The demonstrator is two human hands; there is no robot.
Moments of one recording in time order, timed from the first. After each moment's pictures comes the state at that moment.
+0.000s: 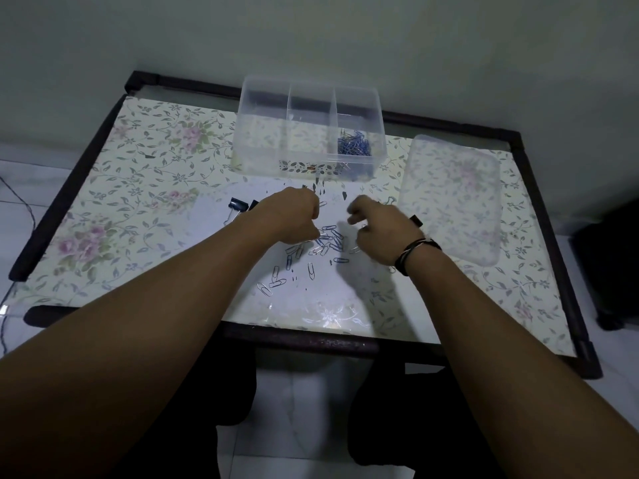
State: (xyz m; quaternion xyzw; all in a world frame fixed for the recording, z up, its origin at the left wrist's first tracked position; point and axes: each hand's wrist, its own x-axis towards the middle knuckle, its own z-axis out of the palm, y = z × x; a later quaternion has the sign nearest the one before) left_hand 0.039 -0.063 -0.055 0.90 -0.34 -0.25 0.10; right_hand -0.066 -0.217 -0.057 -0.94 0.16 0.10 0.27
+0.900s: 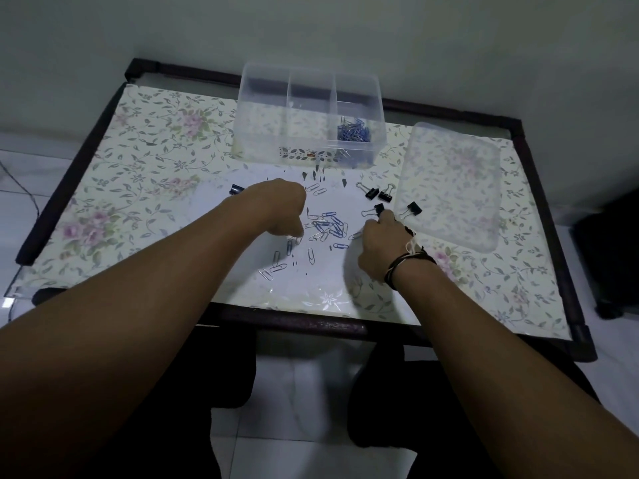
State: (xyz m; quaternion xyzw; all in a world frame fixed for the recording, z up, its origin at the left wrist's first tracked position) left_hand 0.036 -0.045 -0.046 0.90 -0.35 -0.26 -0.02; right_hand -0.098 -0.196 -0.076 -0.95 0.22 0.19 0.07
